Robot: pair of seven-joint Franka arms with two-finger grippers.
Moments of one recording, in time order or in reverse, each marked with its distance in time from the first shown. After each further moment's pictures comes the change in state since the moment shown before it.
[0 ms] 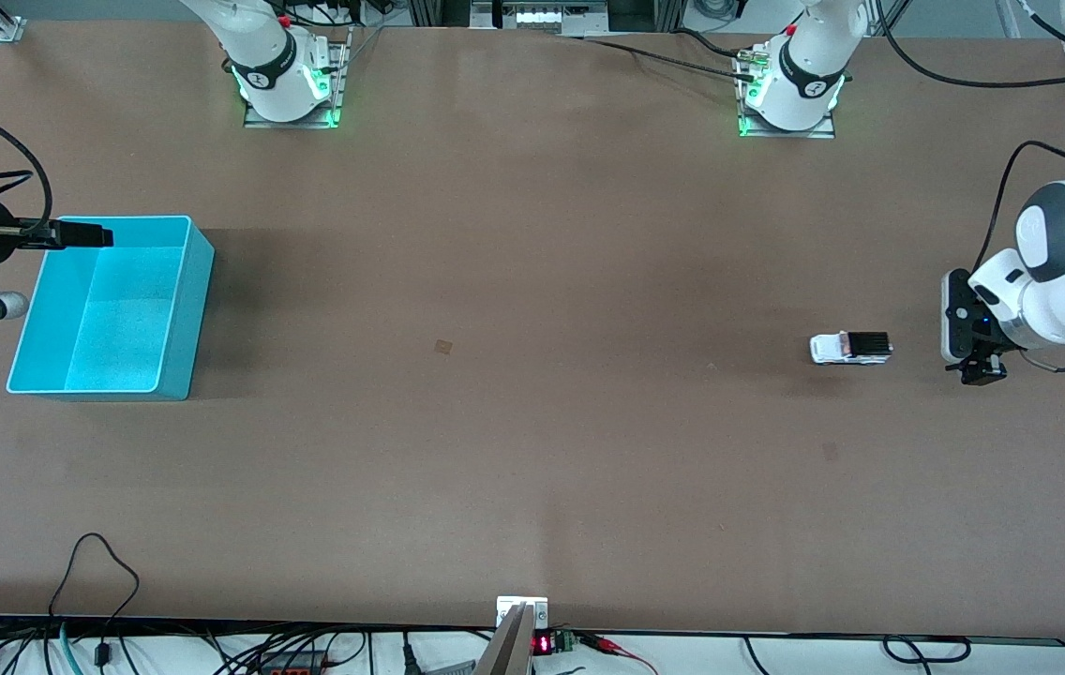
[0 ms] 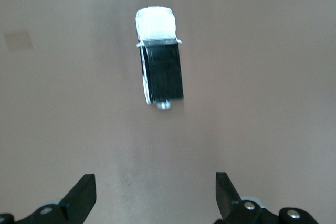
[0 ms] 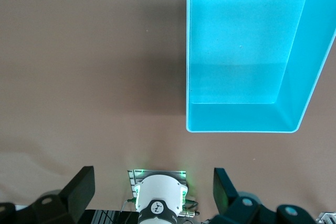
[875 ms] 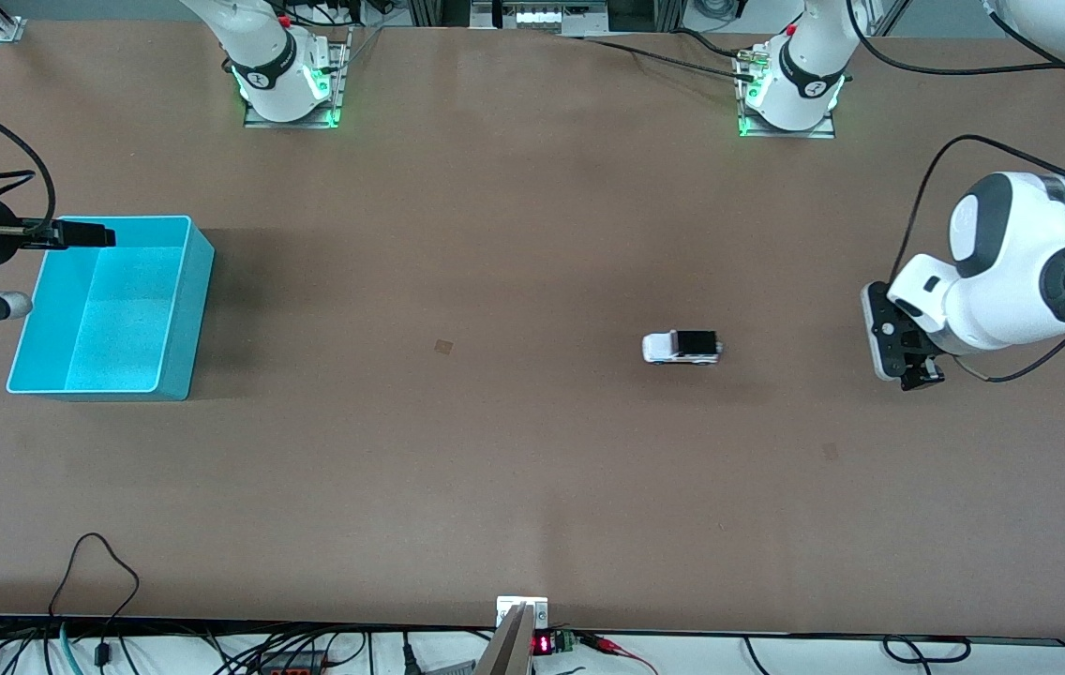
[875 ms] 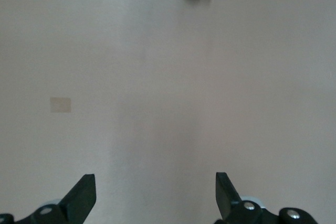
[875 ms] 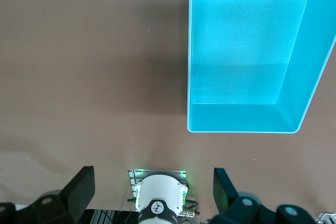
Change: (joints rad) left arm -0.188 0.003 -0.007 0.052 -0.050 -0.051 -0.462; right arm 0.003 0.000 0.002 0.000 0.000 0.000 0.000
